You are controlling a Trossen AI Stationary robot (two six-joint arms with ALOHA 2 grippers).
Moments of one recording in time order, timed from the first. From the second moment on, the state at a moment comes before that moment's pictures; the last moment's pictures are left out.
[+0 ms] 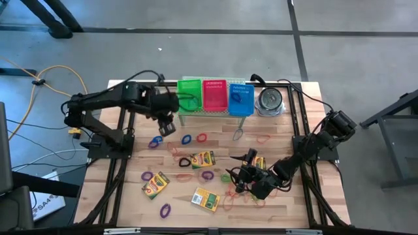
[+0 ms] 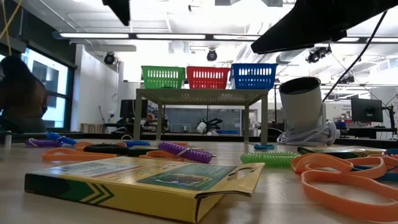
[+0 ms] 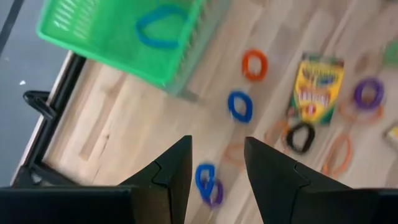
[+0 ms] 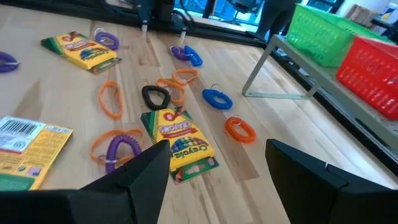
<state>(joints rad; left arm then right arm) 0.05 1.40 1.71 -1.51 -0.27 -0.37 0.65 1.64 0.84 0.13 0.99 0.32</state>
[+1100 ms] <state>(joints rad) -0.09 1.03 0.58 0.13 -0.20 -0.15 0.60 1.39 0.84 -0.19 0.63 0.47</state>
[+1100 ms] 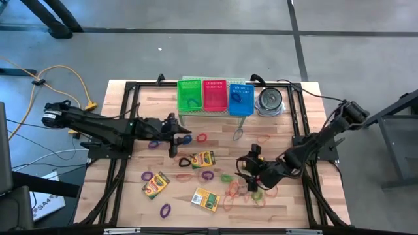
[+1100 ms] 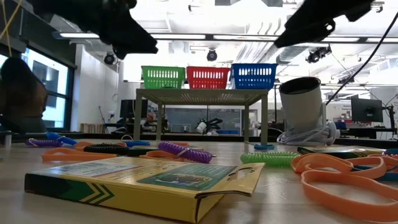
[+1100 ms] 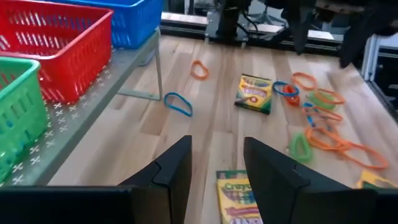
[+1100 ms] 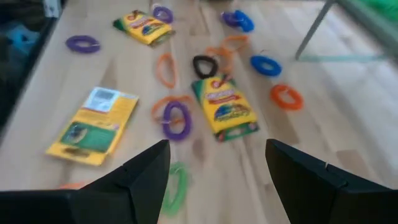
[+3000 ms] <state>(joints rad) -0.11 1.19 0.52 0.31 -0.11 -0.18 0.41 1.51 0.84 -0.13 0.22 0.70</state>
